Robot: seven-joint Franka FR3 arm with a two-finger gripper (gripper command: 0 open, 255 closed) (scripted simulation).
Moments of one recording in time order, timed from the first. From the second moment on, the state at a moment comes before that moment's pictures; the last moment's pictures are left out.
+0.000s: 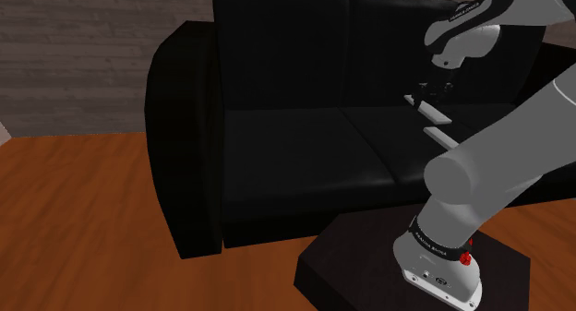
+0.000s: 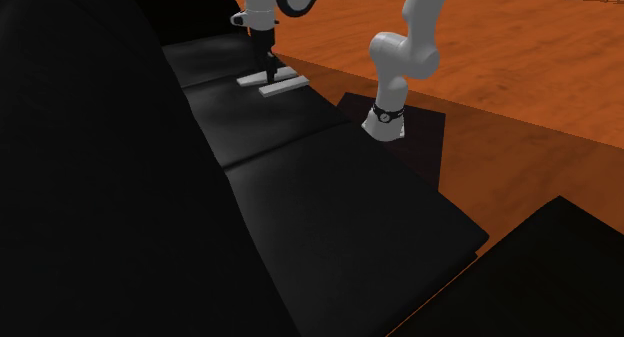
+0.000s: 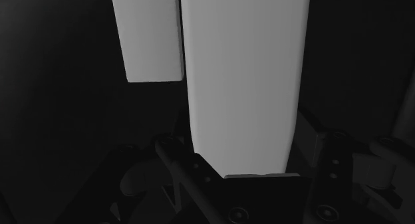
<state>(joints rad) -0.49 -0.30 -0.57 -2.36 -0.18 2.15 -0.34</state>
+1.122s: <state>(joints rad) -0.61 0.06 -0.90 -2.04 0.09 2.11 -0.94</state>
